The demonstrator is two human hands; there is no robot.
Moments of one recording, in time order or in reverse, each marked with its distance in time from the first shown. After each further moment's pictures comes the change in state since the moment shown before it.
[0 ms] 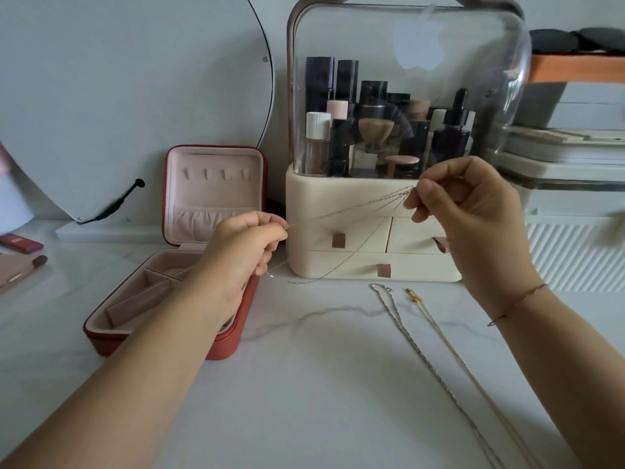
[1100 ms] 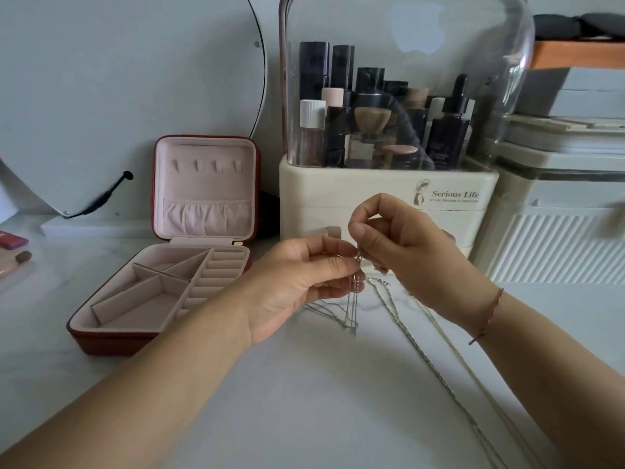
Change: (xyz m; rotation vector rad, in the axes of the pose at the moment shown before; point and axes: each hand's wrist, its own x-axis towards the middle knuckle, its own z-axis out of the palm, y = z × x) left_hand -0.029 -0.006 0.036 -0.235 -0.548 -0.117; right_hand -0.020 0.003 0.027 -0.022 -0.467 0.188
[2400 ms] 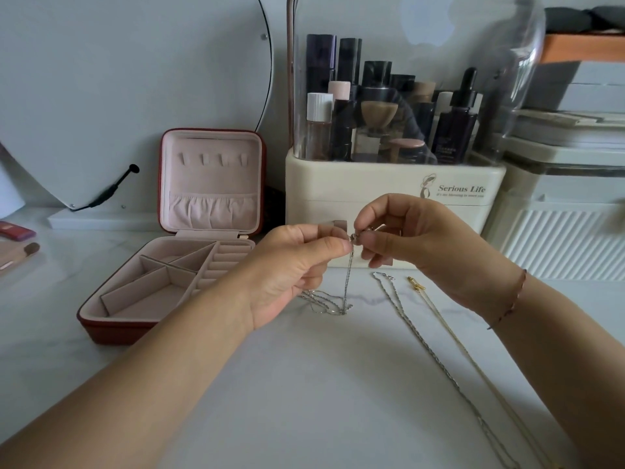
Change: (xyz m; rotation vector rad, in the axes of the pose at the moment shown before) left_hand 0.001 0.004 -0.007 0.064 0.069 0.048; right_hand 0.003 -0.002 -0.011 0.148 -0.110 0.095
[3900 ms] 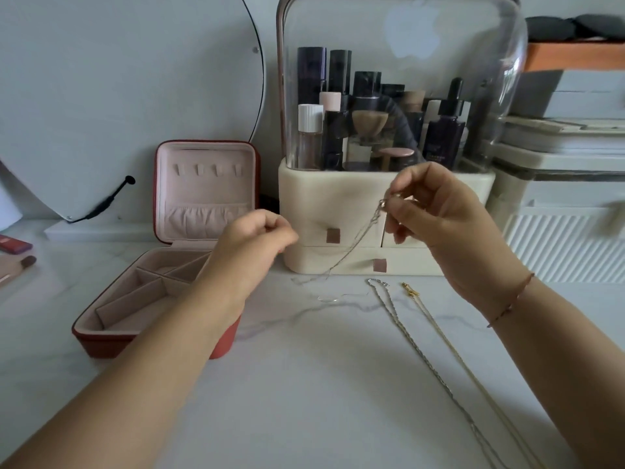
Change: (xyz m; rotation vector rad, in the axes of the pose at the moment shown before) left_hand 0.005 0.005 -0.026 0.370 0.420 0.110; right_hand 0.001 -0.004 -0.015 0.041 0.304 -0.140
